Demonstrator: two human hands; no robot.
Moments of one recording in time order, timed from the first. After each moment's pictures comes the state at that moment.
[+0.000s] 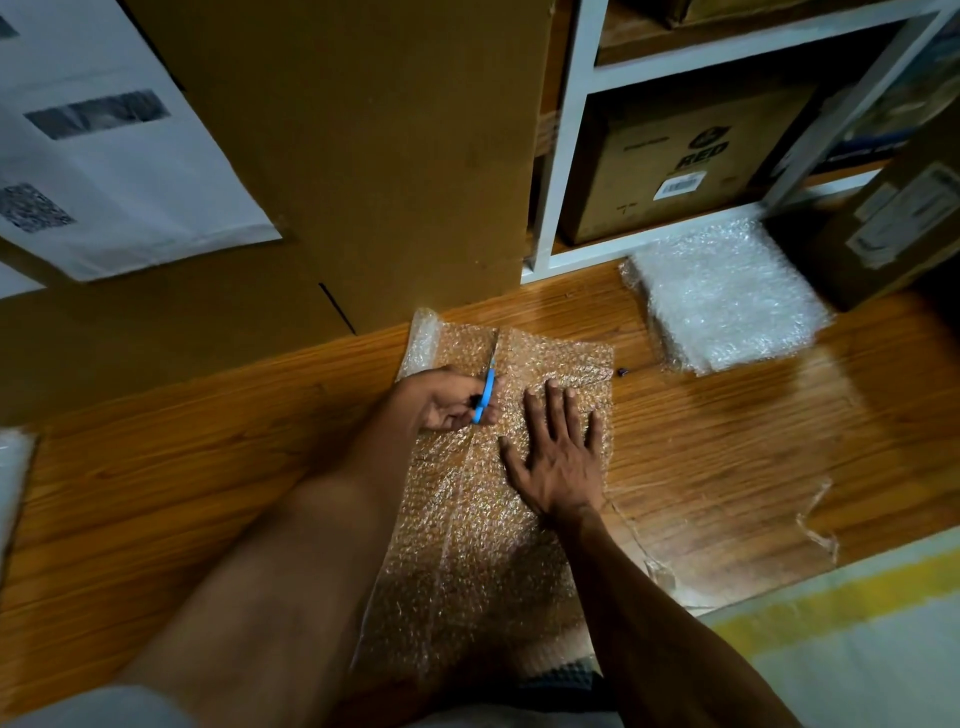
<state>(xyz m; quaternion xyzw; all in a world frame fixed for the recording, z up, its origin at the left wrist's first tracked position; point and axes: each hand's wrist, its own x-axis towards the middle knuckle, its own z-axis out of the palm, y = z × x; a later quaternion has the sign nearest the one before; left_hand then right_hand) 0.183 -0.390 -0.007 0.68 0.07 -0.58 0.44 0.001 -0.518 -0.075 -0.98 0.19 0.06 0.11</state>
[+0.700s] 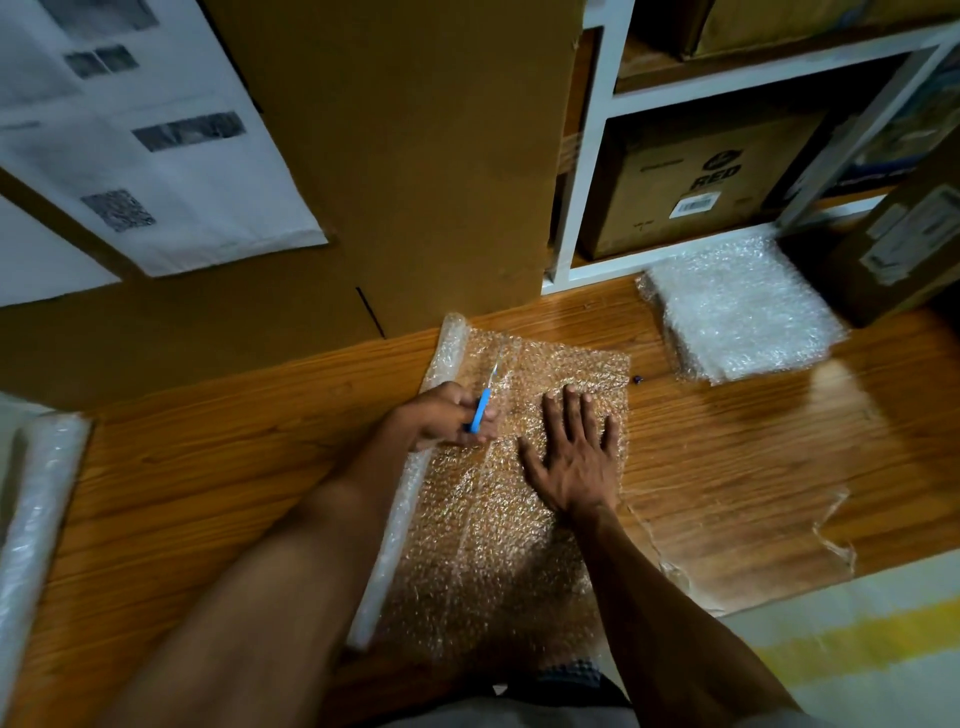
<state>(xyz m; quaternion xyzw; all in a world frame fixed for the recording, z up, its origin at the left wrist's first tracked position) 0.149 -0.346 0.011 0.71 0.03 -0.51 0.49 -0.003 -0.519 -0.075 -0.97 0.18 0.06 0.12</state>
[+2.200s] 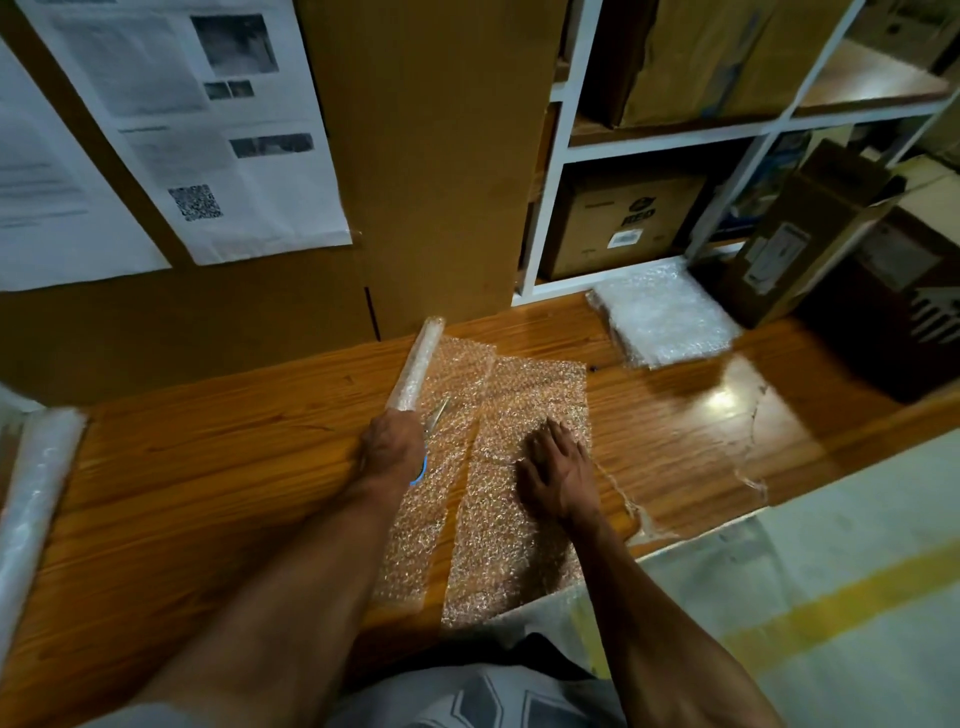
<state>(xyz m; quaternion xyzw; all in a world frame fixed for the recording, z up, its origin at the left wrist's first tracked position) 0.060 -0.267 0.013 0.98 -0.15 -0.09 -0.05 -0.090 -0.487 -0.055 -0.96 0.17 0.01 0.23</state>
